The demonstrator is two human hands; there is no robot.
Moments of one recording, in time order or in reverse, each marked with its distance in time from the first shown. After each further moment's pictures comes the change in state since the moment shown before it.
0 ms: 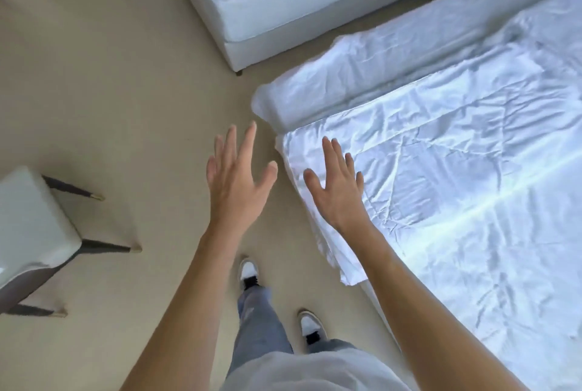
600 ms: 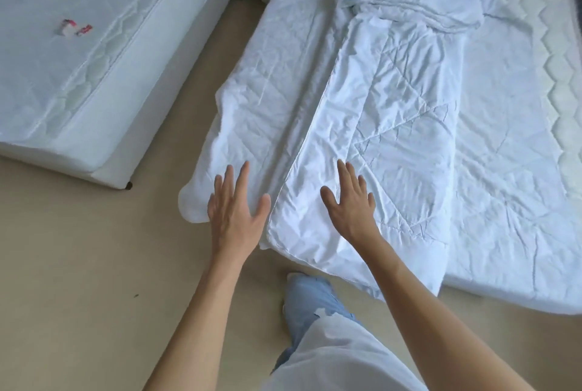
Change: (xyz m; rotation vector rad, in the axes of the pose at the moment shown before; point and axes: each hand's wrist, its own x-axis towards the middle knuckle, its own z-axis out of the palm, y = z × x) left_hand 0.314 -0.010 0.071 0.030 -0.529 0.518; right_hand 0.190 0.002 0.026 0.137 0.481 0.654
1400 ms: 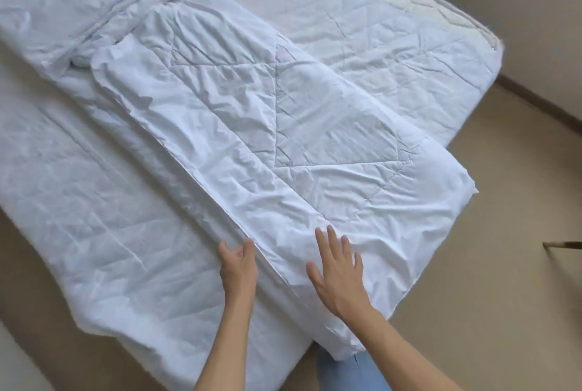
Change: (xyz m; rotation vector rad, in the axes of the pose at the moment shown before) left_hand 0.301 -0.014 0.172 -0.061 -0.753 -0.040; right_hand 0.137 -0.001 0.199 0.219 0.290 0.865
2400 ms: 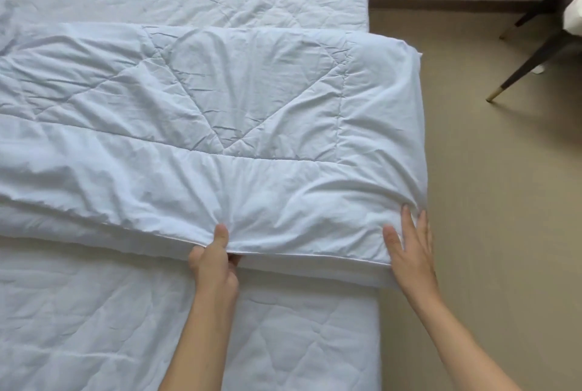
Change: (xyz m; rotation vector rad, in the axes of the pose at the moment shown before) left_hand 0.132 -0.044 -0.007 -0.424 -0.349 0.047; right_hand -0.037 0.045 0.179 0.821 0.700 0.641
